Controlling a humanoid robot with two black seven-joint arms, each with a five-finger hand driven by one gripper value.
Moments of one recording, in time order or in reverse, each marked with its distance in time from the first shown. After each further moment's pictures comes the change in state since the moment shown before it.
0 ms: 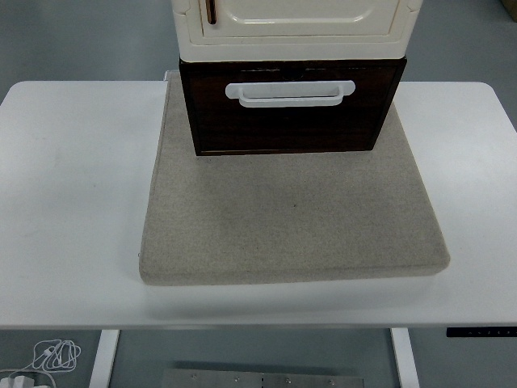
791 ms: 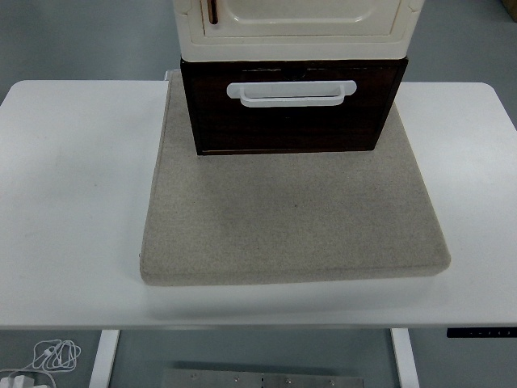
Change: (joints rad) left arm -0.156 0.055 0.395 -0.607 0.313 0.003 0.026; right arm 0.000 0.000 0.000 0.000 0.000 0.000 0.000
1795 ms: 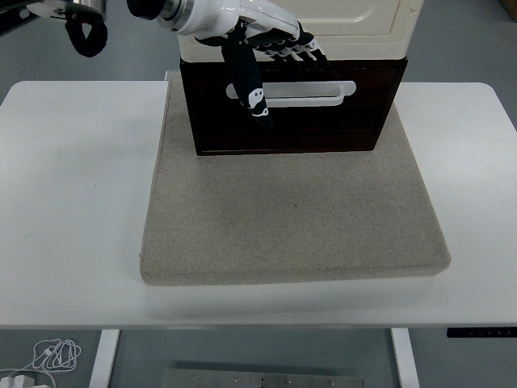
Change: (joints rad) left arm -0.212 -0.030 0.559 -0.026 -0.007 -0.141 0.349; right arm 0.000 0.000 0.000 0.000 0.000 0.000 0.000
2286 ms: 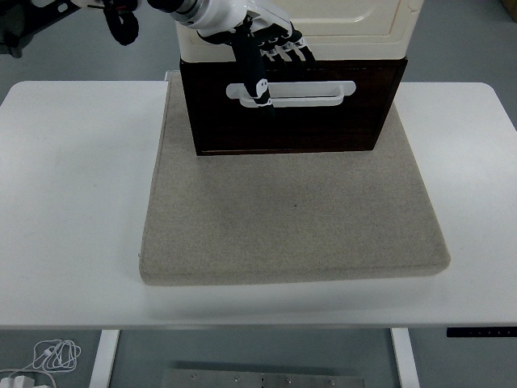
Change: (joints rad) left arm 0.002 -0.134 -0.001 0.182 -0.134 -0.014 0.170; right arm 0.000 0.000 0.000 0.000 0.000 0.000 0.000
